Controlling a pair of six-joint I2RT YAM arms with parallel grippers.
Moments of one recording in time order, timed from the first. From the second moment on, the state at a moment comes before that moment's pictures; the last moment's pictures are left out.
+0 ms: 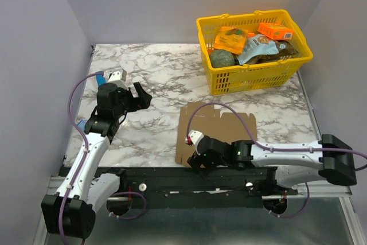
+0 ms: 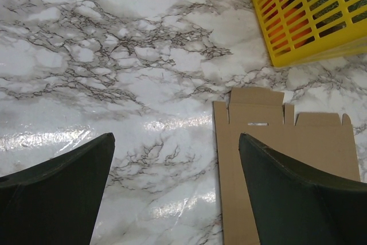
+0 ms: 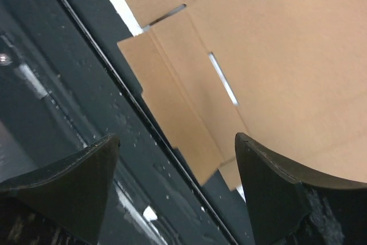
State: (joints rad) left arm -0.15 0.91 0.74 -0.26 0.19 -0.39; right arm 1.30 1.22 0.69 -0.36 0.12 0.30
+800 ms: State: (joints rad) left arm -0.14 0.92 0.74 -0.26 0.25 -0.39; right arm 1.43 1.57 0.84 -0.36 0.49 0.24
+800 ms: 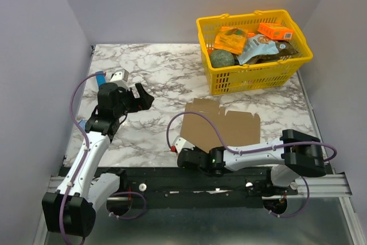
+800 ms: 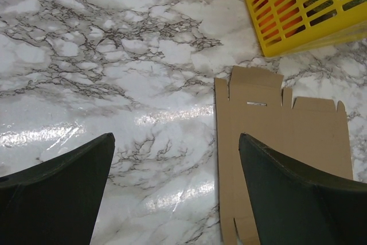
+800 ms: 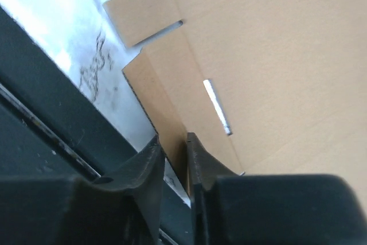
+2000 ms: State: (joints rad) left arm -0.35 1.38 0.78 -0.10 0.63 -0.56; right arm 1.47 1.41 0.86 -0.24 0.72 0.17
